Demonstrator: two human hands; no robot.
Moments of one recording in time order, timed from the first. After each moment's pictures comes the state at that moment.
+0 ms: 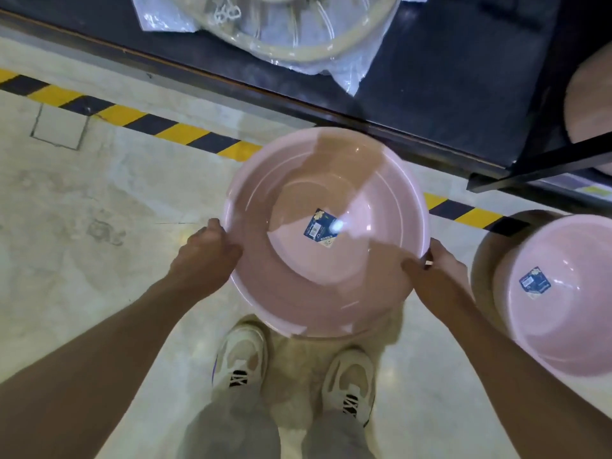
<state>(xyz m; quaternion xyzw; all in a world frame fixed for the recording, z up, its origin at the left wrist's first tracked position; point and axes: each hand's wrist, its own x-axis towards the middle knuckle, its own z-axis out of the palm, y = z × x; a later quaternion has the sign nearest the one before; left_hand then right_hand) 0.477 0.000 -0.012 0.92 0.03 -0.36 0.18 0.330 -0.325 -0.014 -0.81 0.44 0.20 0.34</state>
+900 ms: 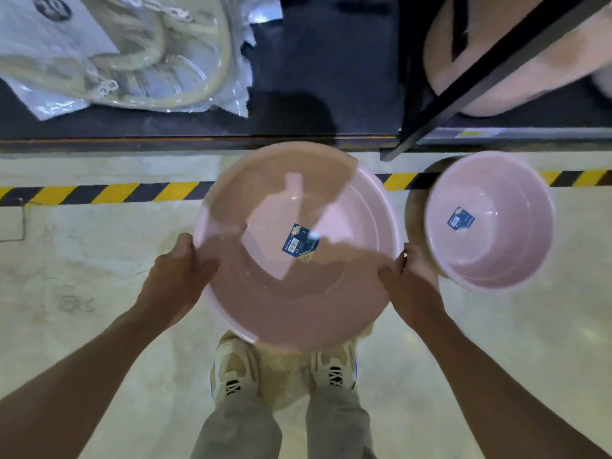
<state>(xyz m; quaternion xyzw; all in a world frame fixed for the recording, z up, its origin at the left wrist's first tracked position) 0.478 -0.056 0.055 0.91 -0.08 -0.35 0.21 0.259 -0.335 0.059 -0.75 0.54 0.09 0.38</state>
